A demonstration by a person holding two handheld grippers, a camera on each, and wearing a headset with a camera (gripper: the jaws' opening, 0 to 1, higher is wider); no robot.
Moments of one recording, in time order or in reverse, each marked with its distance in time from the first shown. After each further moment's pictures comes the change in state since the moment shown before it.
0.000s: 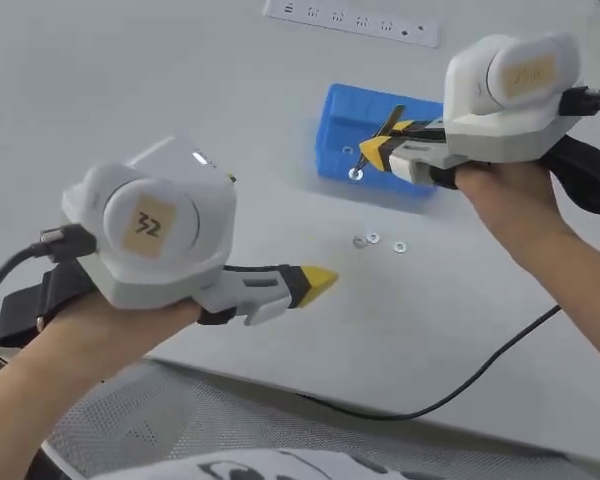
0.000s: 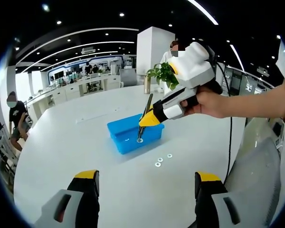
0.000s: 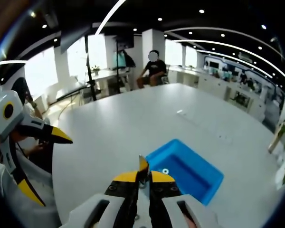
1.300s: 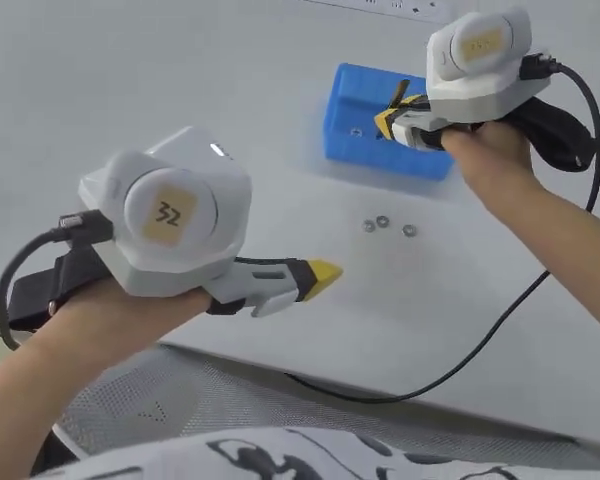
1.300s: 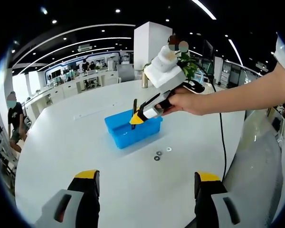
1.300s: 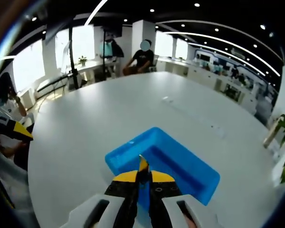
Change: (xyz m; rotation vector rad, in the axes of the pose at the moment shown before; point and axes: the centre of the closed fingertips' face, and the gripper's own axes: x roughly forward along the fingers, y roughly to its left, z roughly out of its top) left arm 0.004 -0.006 -0.010 0.029 0.052 -0.010; right arm 0.053 -0.048 -0.030 0.008 0.097 -0.096
